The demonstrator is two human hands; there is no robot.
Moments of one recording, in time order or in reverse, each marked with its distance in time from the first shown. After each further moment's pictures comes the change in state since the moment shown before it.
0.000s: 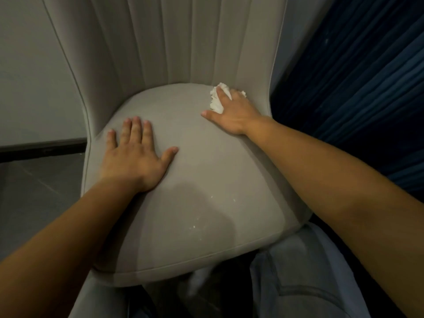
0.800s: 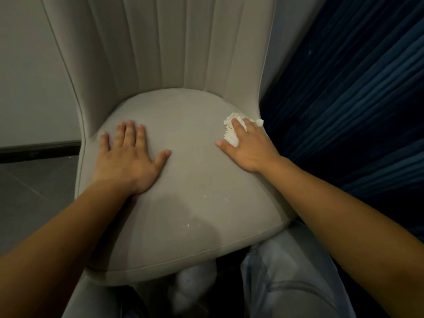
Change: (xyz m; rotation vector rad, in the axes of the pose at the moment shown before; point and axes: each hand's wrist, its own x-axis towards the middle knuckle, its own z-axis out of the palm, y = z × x) left_hand -0.008 0.000 -0.005 -0.012 -0.037 0.008; right_hand -0.095 0.031 0.013 -0.040 0.071 0.076
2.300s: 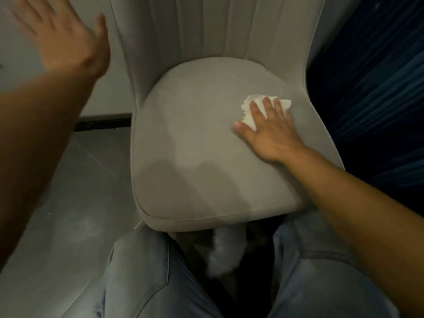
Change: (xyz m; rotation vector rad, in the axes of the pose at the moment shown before) left_hand 0.100 -0.161 -0.070 -0.078 0.558 -0.442; right_hand -0.037 -0.059 0.013 0.021 -0.093 -0.023
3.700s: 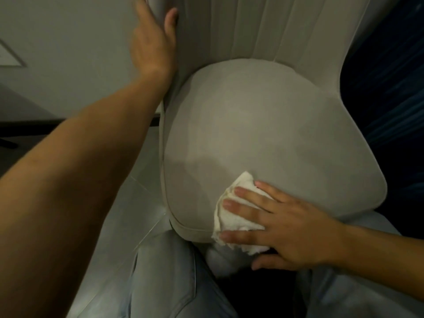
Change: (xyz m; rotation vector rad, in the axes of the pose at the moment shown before) left_hand -0.014 0.080 0.015 -0.472 0.058 -0.008; right_hand -0.122 -0.034 0.031 -0.320 -0.007 -1.100
